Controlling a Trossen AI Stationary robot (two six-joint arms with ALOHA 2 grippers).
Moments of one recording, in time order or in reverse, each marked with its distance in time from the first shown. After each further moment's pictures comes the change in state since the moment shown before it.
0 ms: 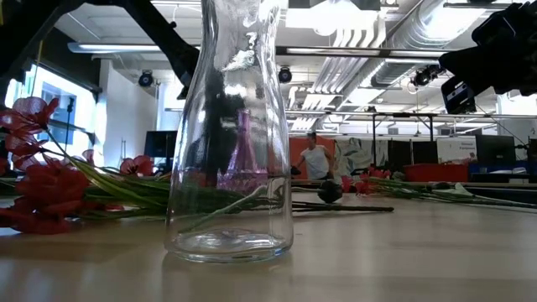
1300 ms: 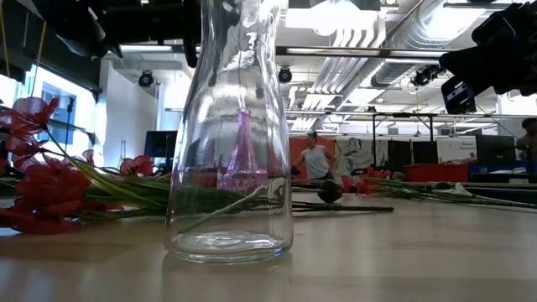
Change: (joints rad) left arm -0.357 -0.696 -0.732 1.628 -0.107 -0.099; right arm 0.000 0.000 0.000 0.000 0.000 0.000
